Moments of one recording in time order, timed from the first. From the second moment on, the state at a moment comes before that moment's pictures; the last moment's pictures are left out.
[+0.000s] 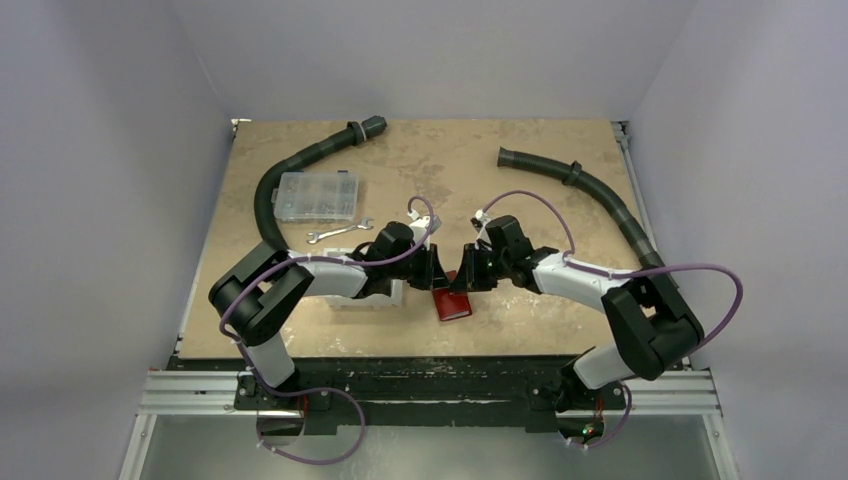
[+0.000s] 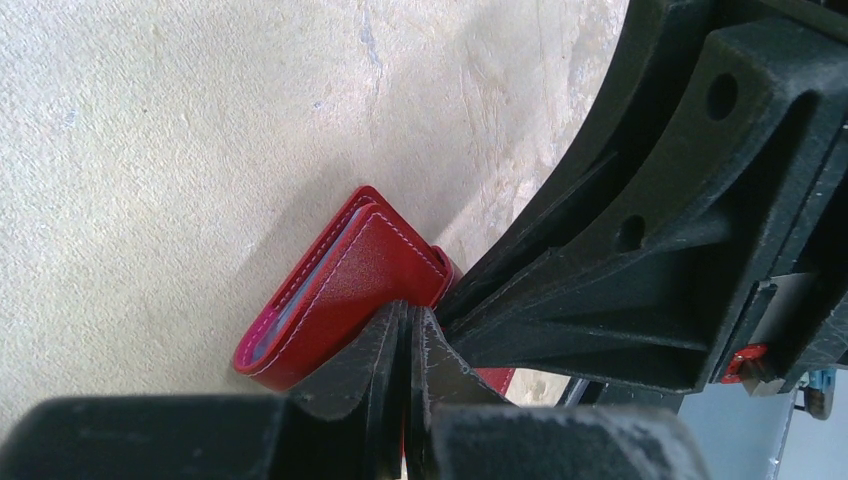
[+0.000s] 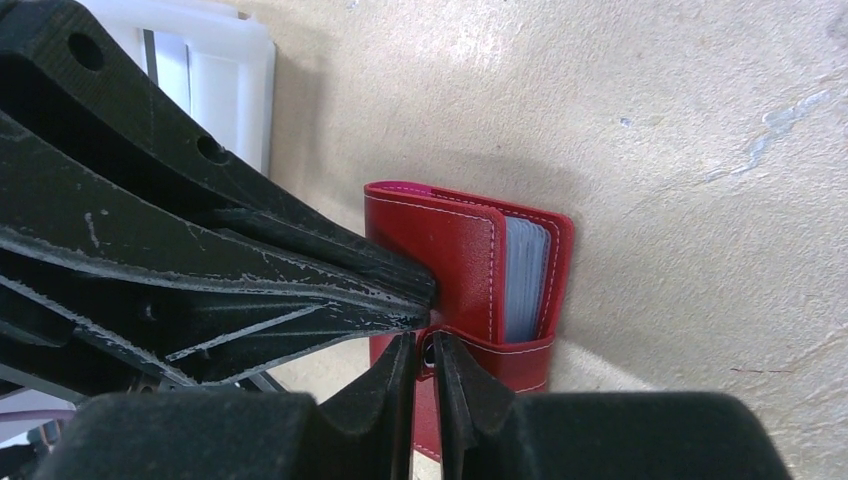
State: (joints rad) left arm -0.75 1.74 0.75 0.38 0.38 -0.60; right arm 0.57 1.48 0.68 -0.08 -0.40 0.60
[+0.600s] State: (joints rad) left arm -0.75 1.74 0.74 0.40 0.39 -0.61; right arm 0.58 1.50 0.71 -0.12 -0.40 0.61
